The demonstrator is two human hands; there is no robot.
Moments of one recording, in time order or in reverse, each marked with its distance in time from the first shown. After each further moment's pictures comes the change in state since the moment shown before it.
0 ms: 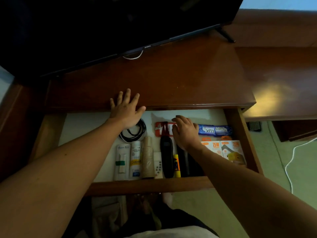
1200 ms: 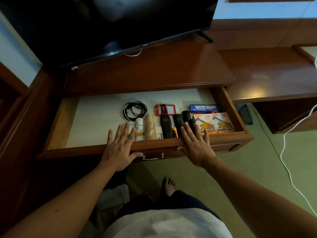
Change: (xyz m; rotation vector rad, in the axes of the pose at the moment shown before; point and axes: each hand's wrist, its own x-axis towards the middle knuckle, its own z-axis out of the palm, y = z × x) left_hand -0.230 -0.049 0.126 0.253 0.121 0.221; right_hand -0.203 0.020 0.039 -0.409 -0.101 -0.078
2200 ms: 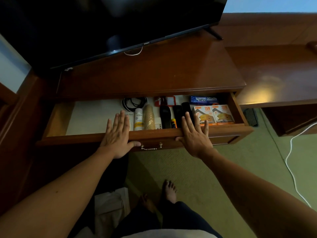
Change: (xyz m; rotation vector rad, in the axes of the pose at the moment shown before) left_hand 0.089 -0.024 -0.032 -0.042 -0.185 -0.088; right_hand 0.091 0.018 -0.016 -0.007 0.002 0.028
